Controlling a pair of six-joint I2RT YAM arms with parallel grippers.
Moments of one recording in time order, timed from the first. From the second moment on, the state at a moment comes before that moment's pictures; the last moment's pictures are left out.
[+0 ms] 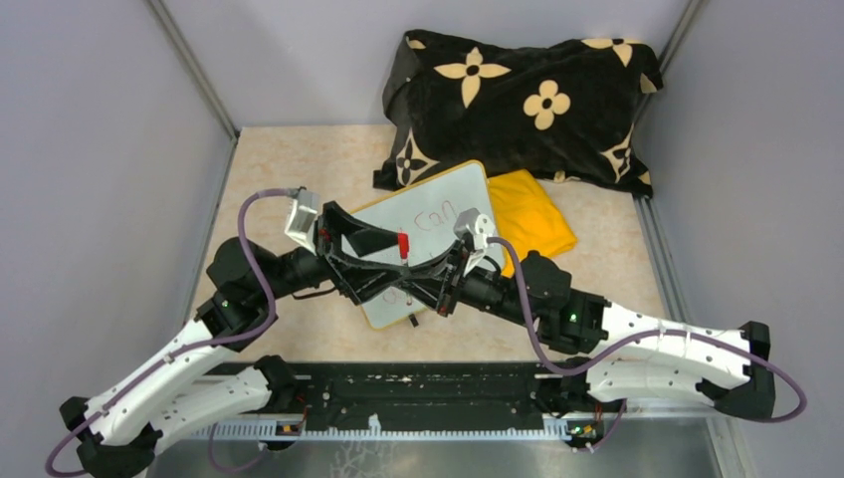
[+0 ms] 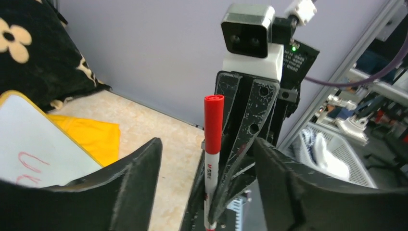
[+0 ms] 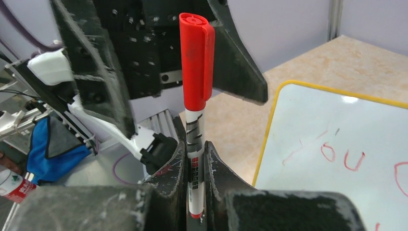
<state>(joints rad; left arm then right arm) -0.87 0.75 0.86 0.20 0.44 -0.49 1.27 0.91 0.88 0.17 0.06 0.28</state>
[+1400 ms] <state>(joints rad) -0.87 0.51 0.67 -0.02 -0.85 -0.13 0.57 0.72 0.35 -0.57 0.35 1.18</state>
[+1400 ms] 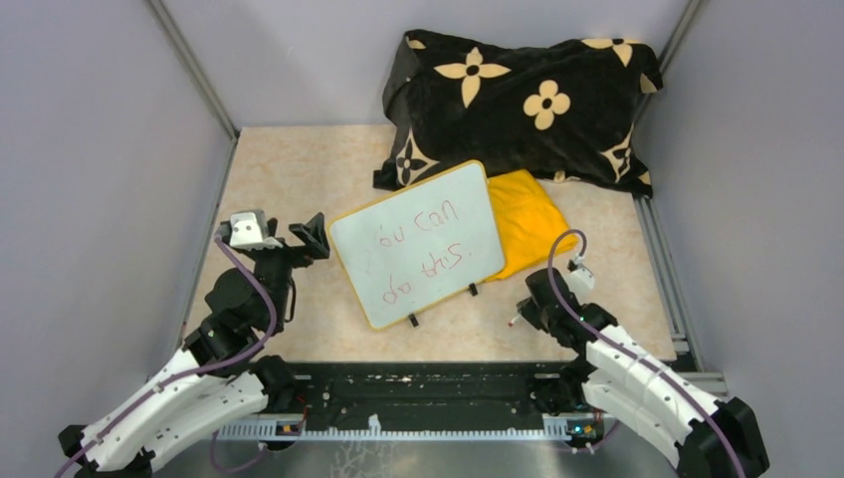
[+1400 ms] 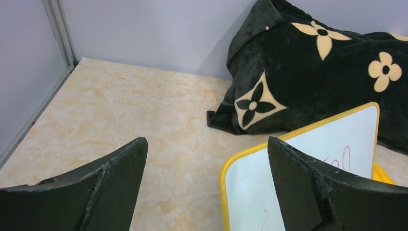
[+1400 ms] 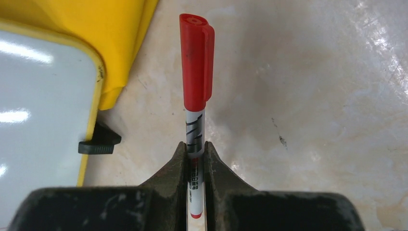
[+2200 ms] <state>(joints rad) -0.87 0.52 0.64 0.00 -0.84 -0.12 0.40 0.81 0.24 -0.33 0.16 1.31</state>
